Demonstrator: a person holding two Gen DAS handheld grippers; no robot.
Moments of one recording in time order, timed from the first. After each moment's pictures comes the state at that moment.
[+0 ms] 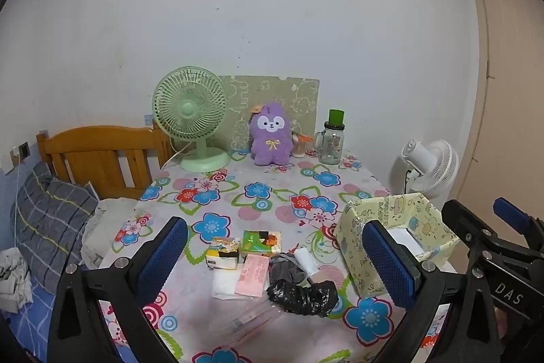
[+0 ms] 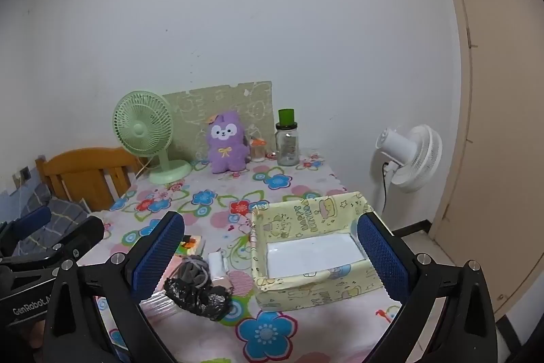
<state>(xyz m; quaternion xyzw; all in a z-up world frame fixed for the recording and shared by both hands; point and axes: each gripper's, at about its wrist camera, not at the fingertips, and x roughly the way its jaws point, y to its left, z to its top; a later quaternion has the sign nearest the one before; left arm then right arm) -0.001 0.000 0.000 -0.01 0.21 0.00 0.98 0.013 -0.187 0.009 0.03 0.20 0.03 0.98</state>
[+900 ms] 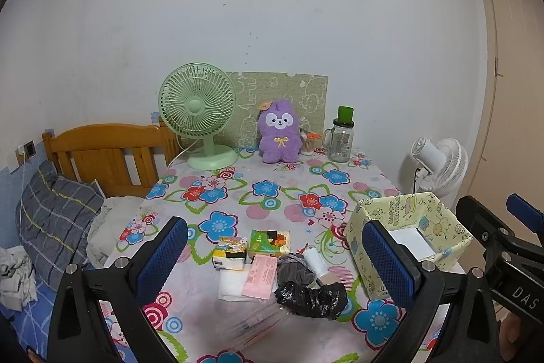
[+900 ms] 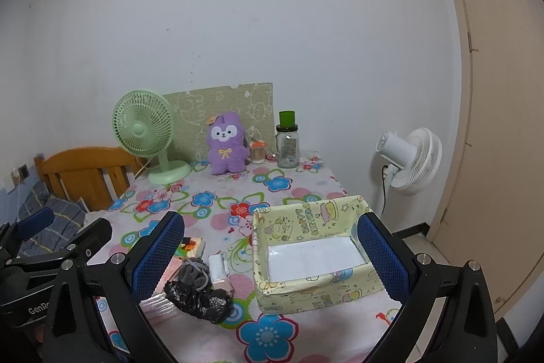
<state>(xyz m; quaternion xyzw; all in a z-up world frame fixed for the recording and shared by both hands) 0.011 0.003 -0.005 -0.02 0.22 0.02 0.97 0.013 -0.181 0.005 0.00 0.20 0.03 0.98</state>
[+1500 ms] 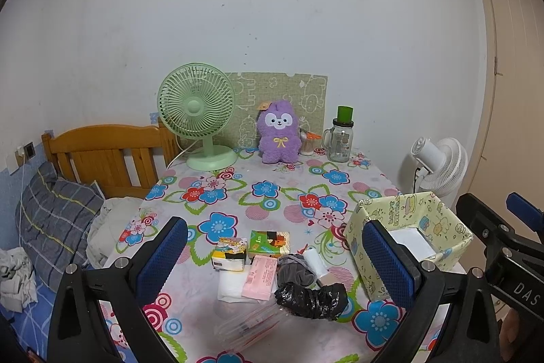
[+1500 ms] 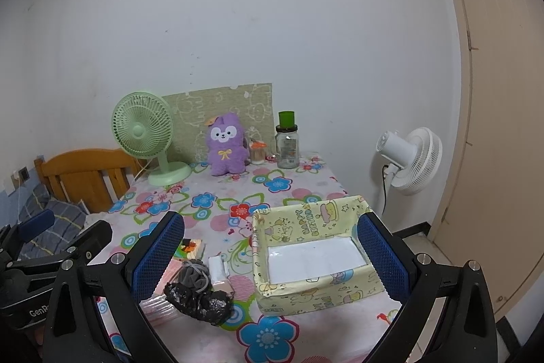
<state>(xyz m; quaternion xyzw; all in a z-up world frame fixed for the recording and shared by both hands) 0.011 0.004 -0.005 -0.02 0.22 0.02 0.98 0.015 -0.182 0.008 0.00 0.20 0.02 0.98</state>
